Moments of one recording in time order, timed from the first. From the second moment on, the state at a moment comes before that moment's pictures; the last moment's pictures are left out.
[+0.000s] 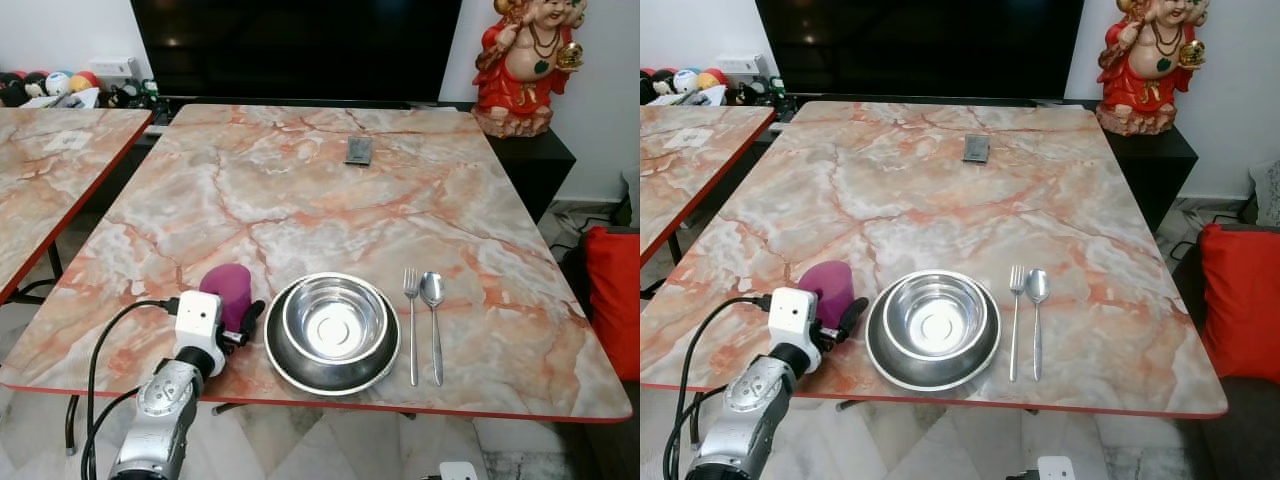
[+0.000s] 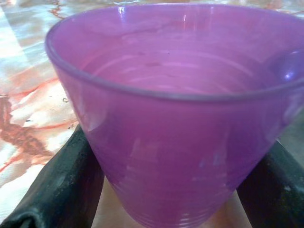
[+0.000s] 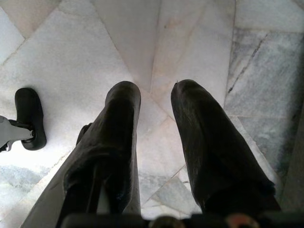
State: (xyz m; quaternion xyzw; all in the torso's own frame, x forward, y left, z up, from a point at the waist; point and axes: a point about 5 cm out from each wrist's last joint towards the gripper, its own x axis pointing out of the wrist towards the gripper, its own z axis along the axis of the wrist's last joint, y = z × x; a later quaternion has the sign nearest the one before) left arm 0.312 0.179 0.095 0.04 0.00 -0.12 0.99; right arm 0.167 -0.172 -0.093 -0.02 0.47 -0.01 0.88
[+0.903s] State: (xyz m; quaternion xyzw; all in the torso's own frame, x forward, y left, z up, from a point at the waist) left arm 0.312 0.177 0.092 0.05 0.00 -0.11 0.99; right arm 0.167 -0.172 -0.093 -0.02 0.47 -0.01 0.88
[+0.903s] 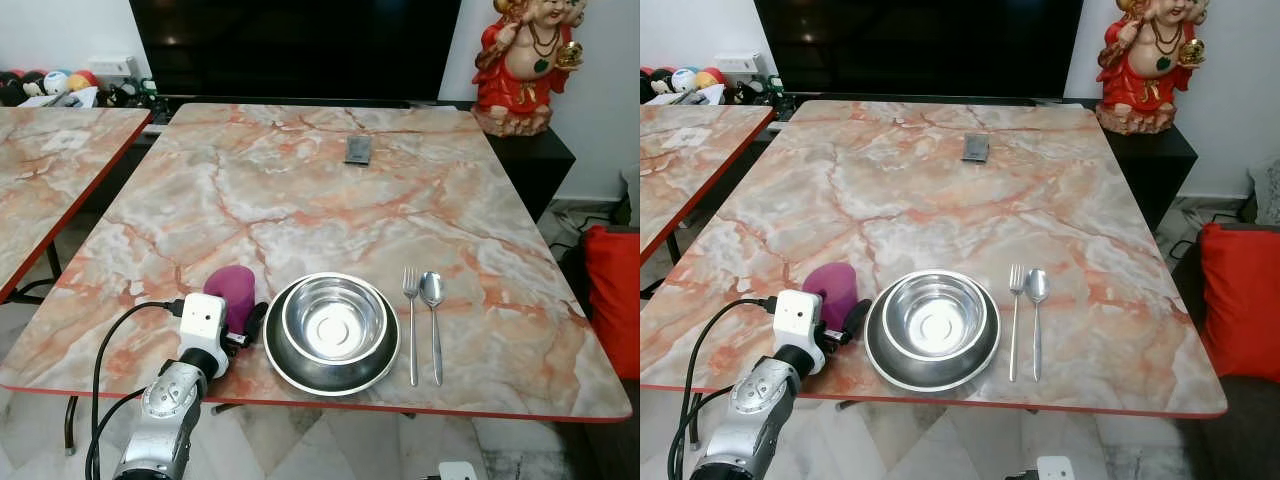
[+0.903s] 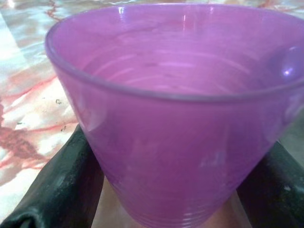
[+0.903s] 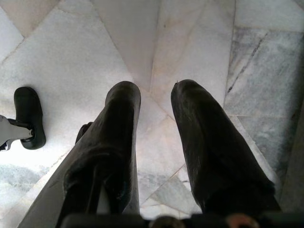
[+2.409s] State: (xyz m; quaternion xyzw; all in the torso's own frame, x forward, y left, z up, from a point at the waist) left arm 0.311 0.179 0.088 0.05 0.00 -0.10 0.99; right arm 0.168 -0.171 -0.093 -0.03 0.47 -0.01 0.88
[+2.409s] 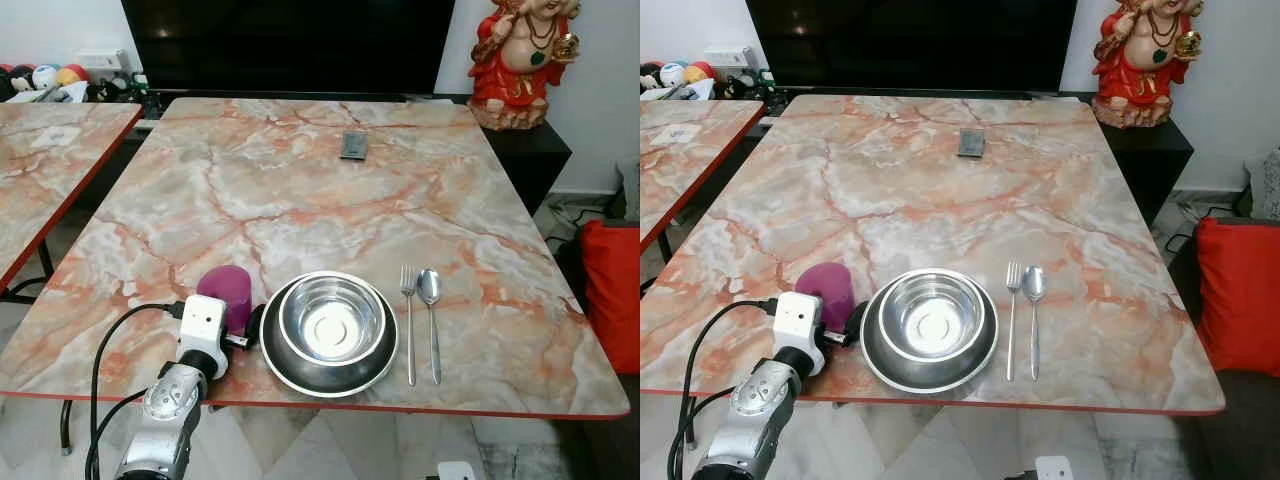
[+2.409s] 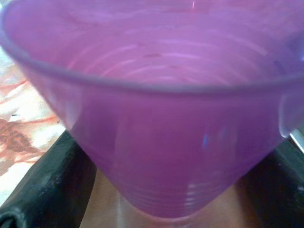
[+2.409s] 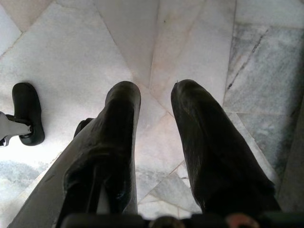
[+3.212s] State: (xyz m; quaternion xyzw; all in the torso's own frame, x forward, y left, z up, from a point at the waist) left arm 0.262 0.195 0.099 0.06 -0.02 -0.11 0.99; right arm 0.168 -0.172 -0.092 -0.03 0.47 -0.01 0.88
